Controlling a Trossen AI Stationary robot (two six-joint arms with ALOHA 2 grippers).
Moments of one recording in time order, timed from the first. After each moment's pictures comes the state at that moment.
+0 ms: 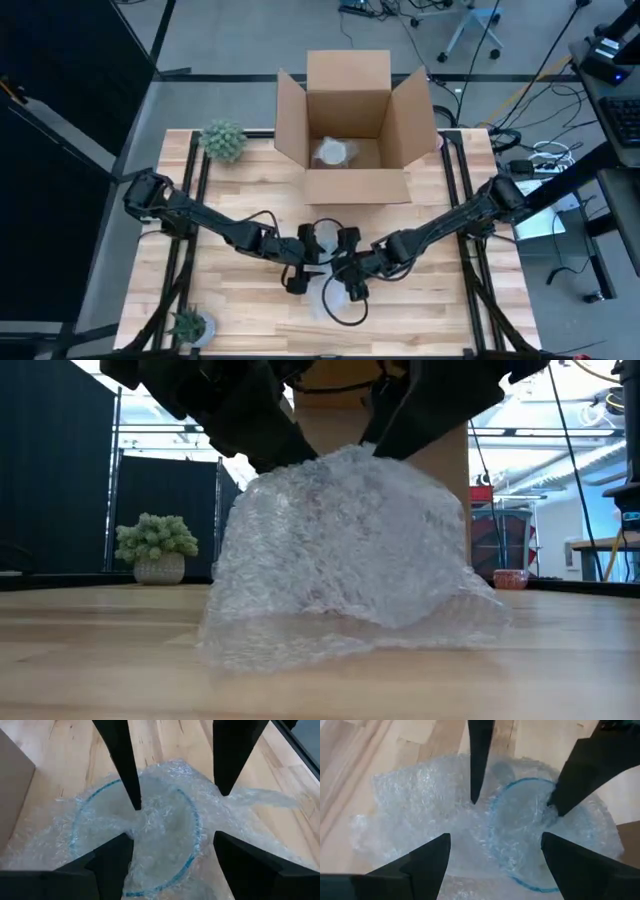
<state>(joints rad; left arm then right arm) -0.31 1.69 0.97 0.06 -0.13 -0.07 0.40 1.79 1.27 -0.45 0.29 0.09</state>
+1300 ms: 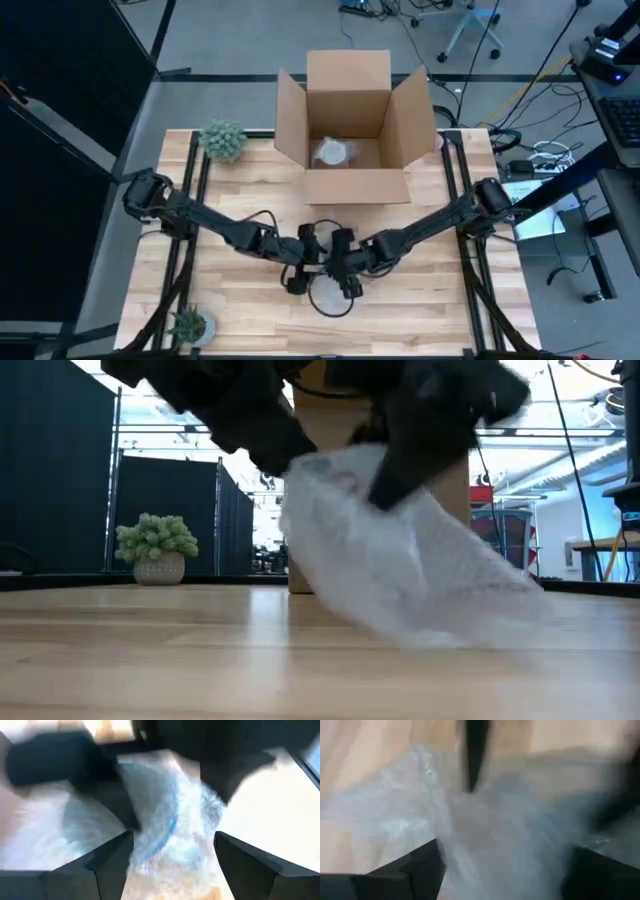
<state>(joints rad) -0.32 1.69 0.96 0.05 -0.12 -0.08 0.35 1.83 1.32 -0.48 0.19 0.11</state>
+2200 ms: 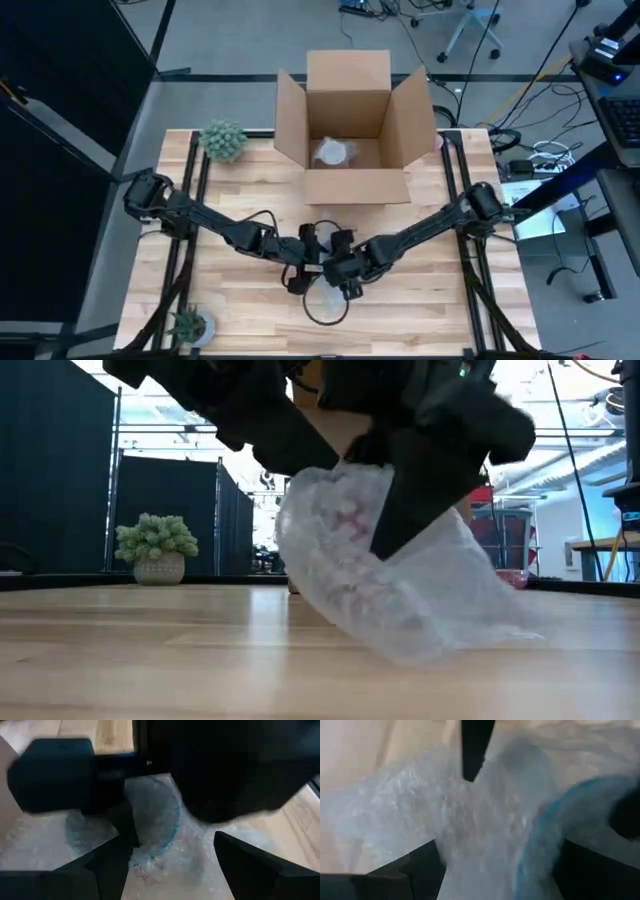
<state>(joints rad) -0.31 1.69 0.97 0.10 -0.14 -0.07 0.37 1.98 1.37 -0.59 0.23 0.10</state>
